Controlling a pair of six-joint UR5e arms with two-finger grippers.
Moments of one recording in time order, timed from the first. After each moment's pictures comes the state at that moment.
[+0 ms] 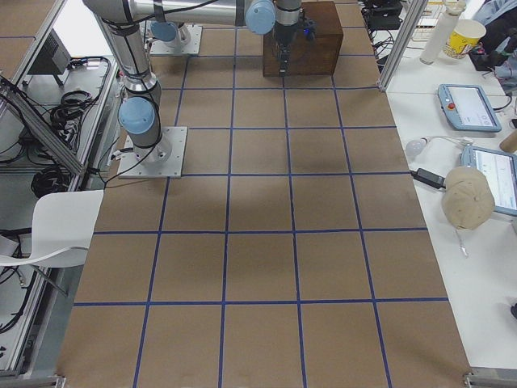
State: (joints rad) left arm -1.57 -1.58 -1.58 -1.61 1.57 0.13; right arm 1.65 -1.48 1.58 -1.63 -1.63 0.06
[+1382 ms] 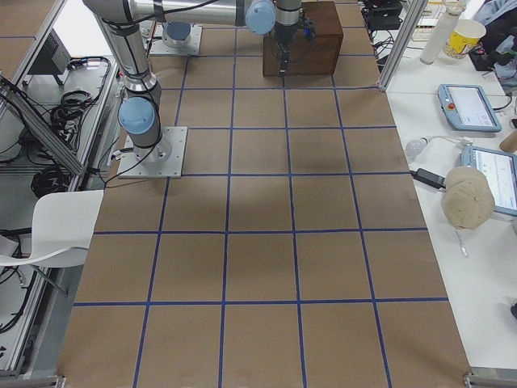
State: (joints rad) left arm -1.16 -1.64 -1.51 -1.59 1.46 0.39; right arm 1.65 -1.48 1.58 -1.62 -1.63 0.06
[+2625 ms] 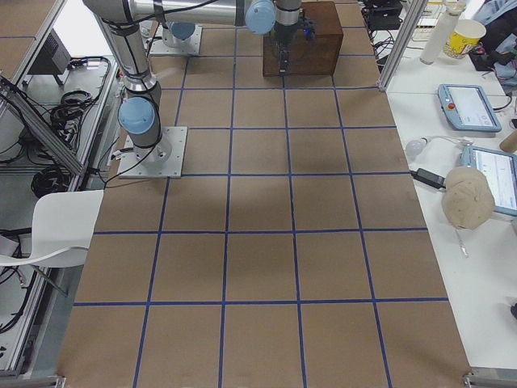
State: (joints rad) left arm -1.10 -1.87 -1.56 -1.47 1.32 0.56; right arm 1.65 -1.48 1.58 -1.62 -1.63 0.06
